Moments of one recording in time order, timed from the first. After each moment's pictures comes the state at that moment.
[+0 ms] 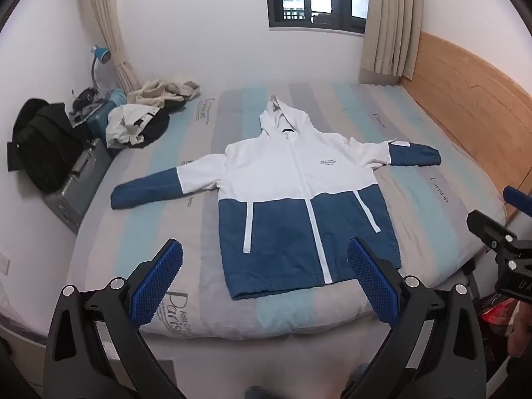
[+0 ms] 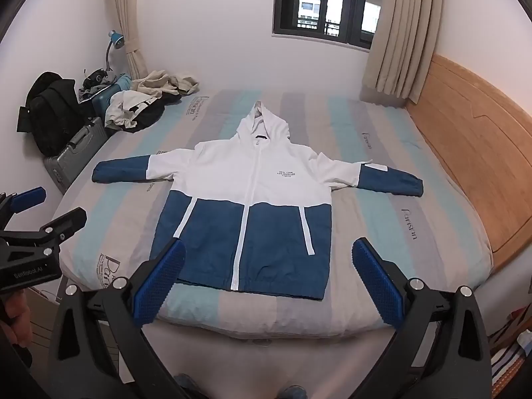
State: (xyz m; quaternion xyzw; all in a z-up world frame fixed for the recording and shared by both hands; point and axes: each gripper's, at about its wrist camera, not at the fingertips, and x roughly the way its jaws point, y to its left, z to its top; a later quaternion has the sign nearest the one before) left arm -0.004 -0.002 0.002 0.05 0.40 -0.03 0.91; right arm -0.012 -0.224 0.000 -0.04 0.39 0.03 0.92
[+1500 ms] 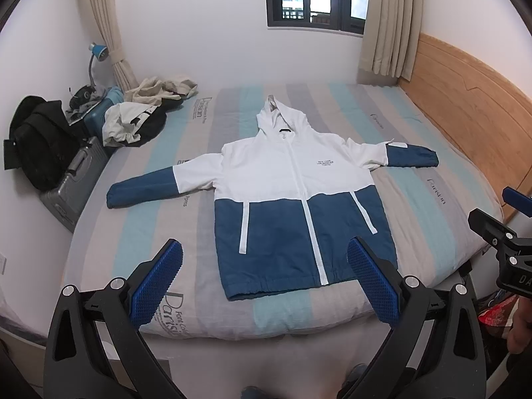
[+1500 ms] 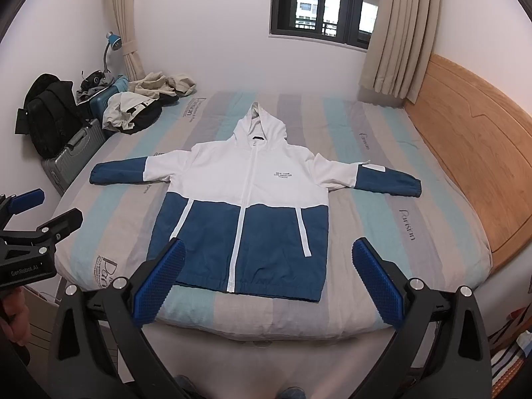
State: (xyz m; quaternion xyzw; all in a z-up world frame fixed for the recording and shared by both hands) left arm 0.002 -0.005 0.000 0.04 0.40 -0.03 0.91; right arm -0.009 -0.235 0.005 -0.04 0.39 0.02 0.92
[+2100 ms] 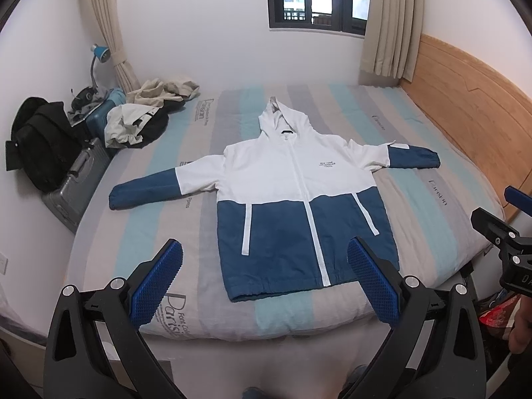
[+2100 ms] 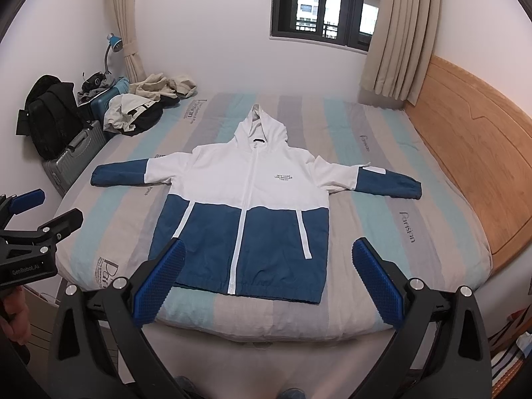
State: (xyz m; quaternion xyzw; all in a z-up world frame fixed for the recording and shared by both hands) left arm 0.001 -0.004 0.002 0.04 0.40 -0.03 0.92; right arm -0.009 -0.235 0.011 -0.04 0.39 0.02 0.92
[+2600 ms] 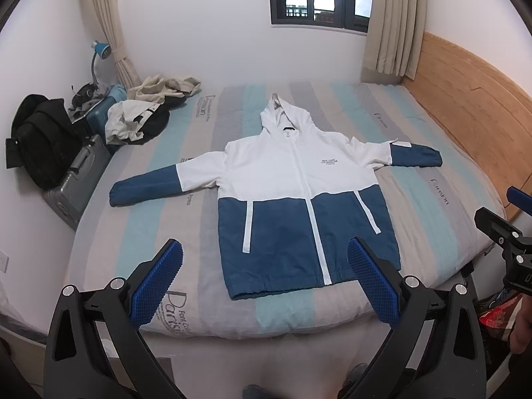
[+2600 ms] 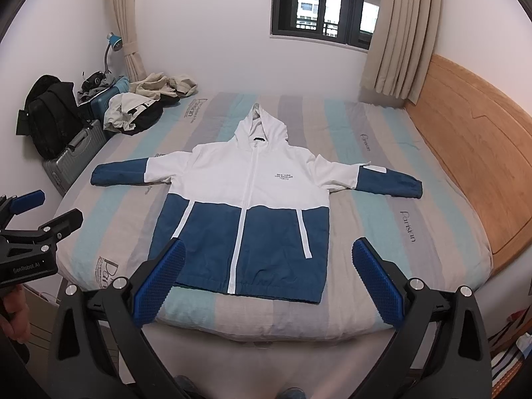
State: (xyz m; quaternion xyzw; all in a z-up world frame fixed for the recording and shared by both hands) left arm 0.007 -0.003 0.000 0.04 0.41 -0.02 0.91; right arm -0.006 -0.233 0.009 -0.03 0.39 0.02 0.92
